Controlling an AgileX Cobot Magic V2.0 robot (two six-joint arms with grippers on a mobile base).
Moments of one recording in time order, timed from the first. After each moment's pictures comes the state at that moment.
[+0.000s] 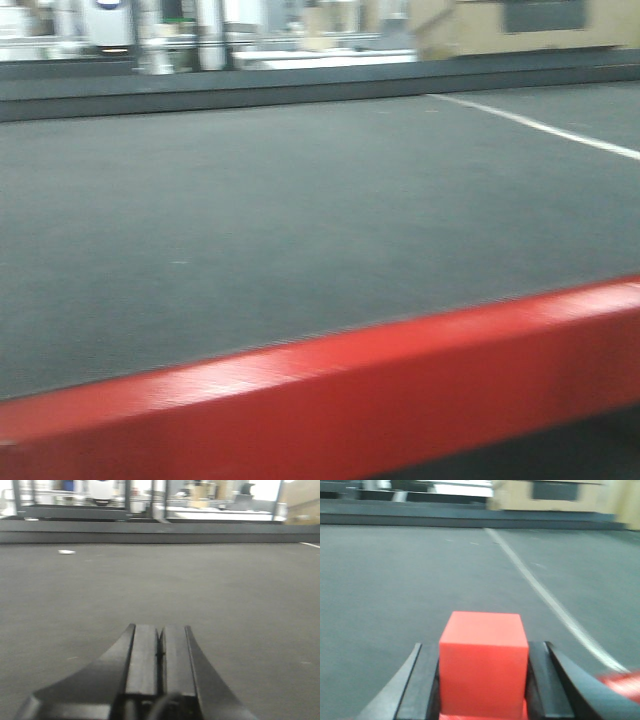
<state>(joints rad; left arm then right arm) 0.00 -0.02 0.03 -0.02 0.02 -0.02 0.02 0.34 -0.35 -0.03 0.18 0.01</state>
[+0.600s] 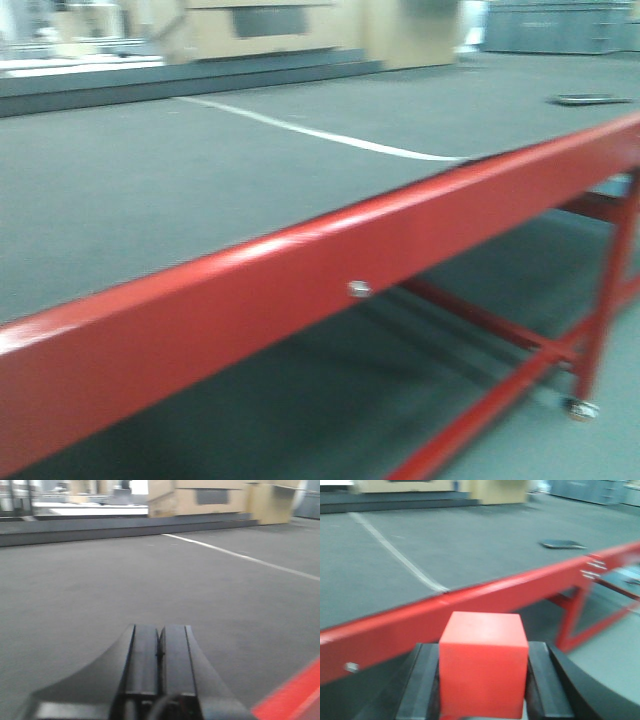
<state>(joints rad) 0.00 -0.02 0.03 -0.02 0.02 -0.02 0.02 0.34 -0.35 -0.03 0.18 0.01</state>
